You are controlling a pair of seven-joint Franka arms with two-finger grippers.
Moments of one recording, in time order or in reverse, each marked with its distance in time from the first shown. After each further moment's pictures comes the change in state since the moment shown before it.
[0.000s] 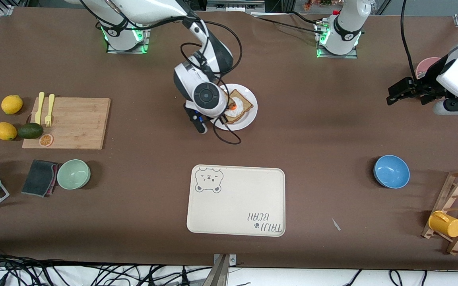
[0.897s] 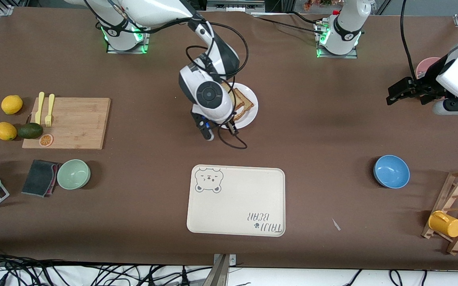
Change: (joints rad) left arm 0.000 0.000 -0.001 0.000 0.000 0.000 0.000; right arm 0.025 0.022 -0.104 0.138 0.003 0.008 -0.051
